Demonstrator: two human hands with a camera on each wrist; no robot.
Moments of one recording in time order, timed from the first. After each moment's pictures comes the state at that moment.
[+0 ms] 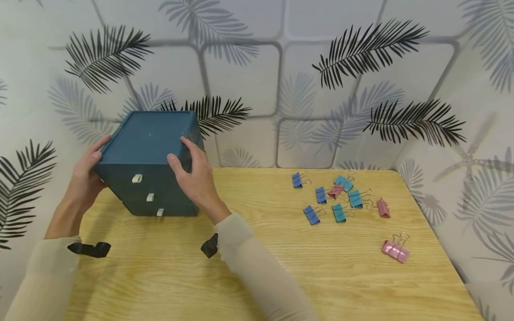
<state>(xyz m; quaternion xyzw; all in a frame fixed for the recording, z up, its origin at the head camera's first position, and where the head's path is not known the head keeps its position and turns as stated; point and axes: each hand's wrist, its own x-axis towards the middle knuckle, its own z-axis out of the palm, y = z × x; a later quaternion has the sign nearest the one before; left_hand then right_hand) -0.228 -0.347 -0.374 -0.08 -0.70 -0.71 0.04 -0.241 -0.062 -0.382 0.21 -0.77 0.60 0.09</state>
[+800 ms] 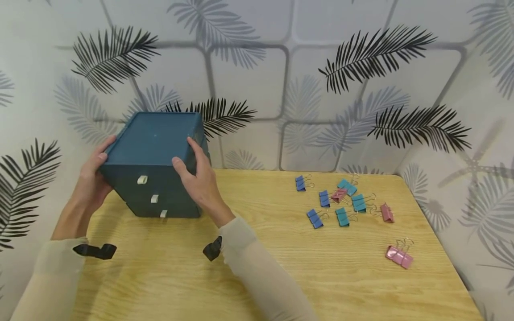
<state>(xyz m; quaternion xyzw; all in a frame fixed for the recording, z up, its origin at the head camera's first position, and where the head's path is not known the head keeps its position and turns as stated) -0.230 -0.342 -0.375 -0.10 -0.65 -0.75 0.04 -0.242 -0.066 -0.384 0.20 -0.74 0.64 0.04</state>
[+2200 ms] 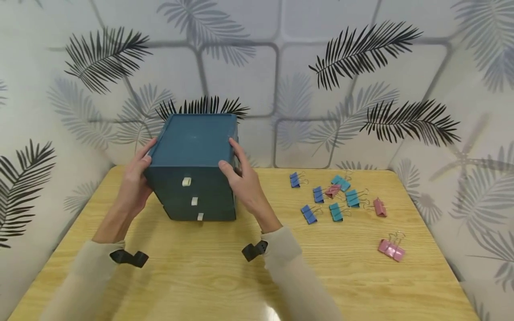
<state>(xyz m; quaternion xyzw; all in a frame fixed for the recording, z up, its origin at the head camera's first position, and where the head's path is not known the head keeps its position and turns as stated) -0.217 -0.232 -0.374 -0.12 -0.63 -0.76 0.05 -0.219 0.048 -0.375 0.18 -0.72 0.67 -0.02</state>
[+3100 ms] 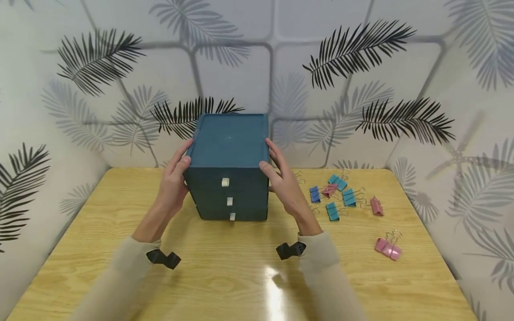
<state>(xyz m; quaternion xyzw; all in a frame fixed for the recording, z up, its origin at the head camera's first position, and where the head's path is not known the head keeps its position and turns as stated) -0.225 -0.141 -0.383 -0.13 -0.64 -0.75 0.06 -0.218 0.144 -0.374 0.16 -0.72 0.68 -0.04</state>
